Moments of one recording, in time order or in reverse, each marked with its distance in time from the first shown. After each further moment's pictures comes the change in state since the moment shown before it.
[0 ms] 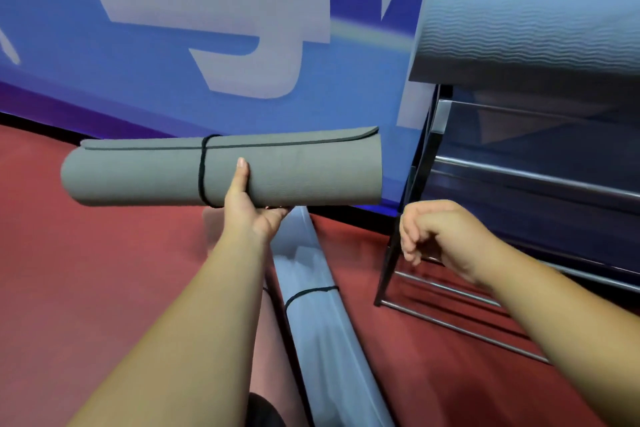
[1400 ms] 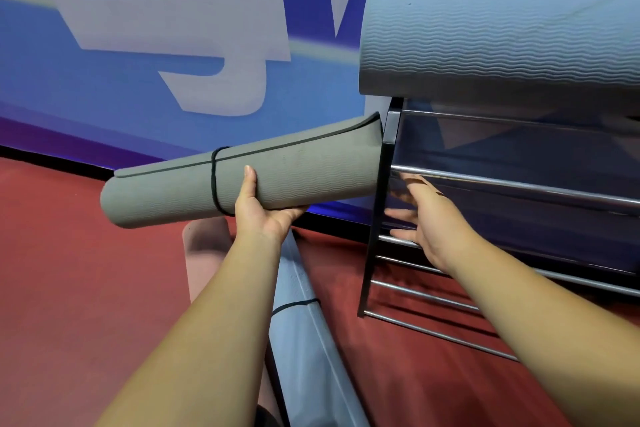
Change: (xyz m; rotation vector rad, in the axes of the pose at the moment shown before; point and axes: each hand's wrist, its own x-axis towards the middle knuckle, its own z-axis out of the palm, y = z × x) left_hand 0.001 -0.059 0.047 -0.069 -0.107 -0.068; right_hand 0.029 0.004 -0.038 0.209 0.350 0.090
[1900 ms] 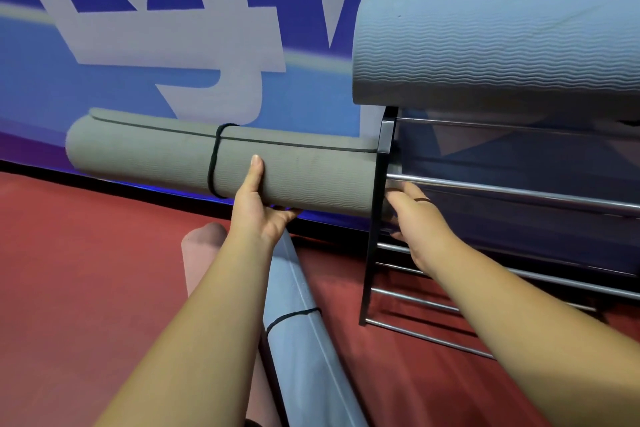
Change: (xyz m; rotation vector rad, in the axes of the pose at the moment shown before) left_hand -0.004 0.009 0.021 0.265 -0.055 0.085; right_hand 0.008 0.005 0.014 -0.128 0.018 -0.090
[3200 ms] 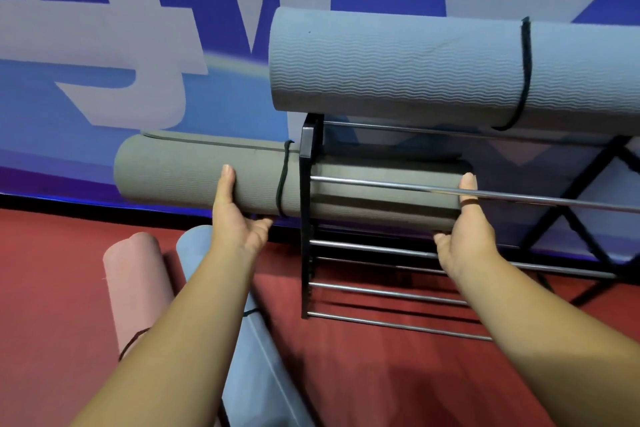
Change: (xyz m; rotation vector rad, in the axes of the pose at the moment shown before) left_hand -0.026 -0.071 0.044 -0.110 0.006 -0.063; right_hand -0.035 0.001 -0.157 0.727 0.672 0.154
